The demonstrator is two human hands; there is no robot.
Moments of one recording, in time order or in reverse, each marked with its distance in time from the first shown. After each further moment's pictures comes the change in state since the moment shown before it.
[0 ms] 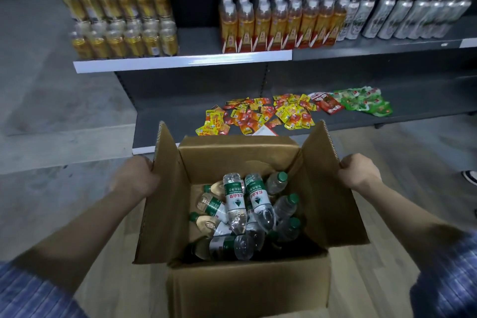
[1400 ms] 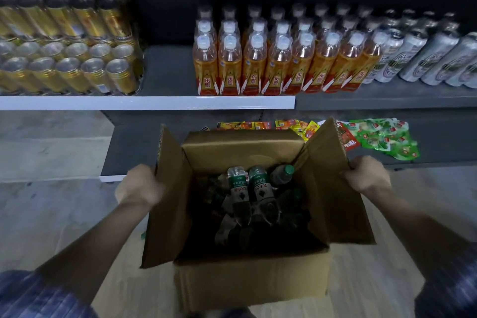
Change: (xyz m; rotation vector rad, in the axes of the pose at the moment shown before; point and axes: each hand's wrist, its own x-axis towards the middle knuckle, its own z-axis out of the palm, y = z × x) left_hand 0.271 0.201 0.020 -0.074 -0.015 -0.171; right_hand 0.363 -0.064 -0.092 -0.108 -0.054 -0.074
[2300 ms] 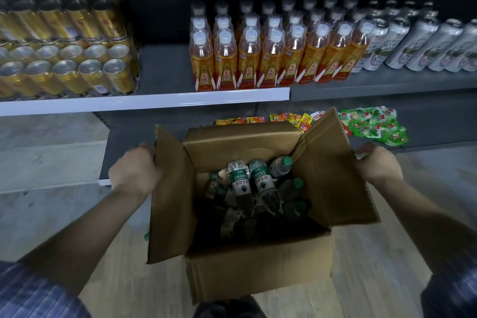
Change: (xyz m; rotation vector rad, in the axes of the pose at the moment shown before) left_hand -0.016 -0.001 -0.031 0.124 0.224 0.188; right_hand -0.034 0.012 -0.004 0.164 0.108 0.114
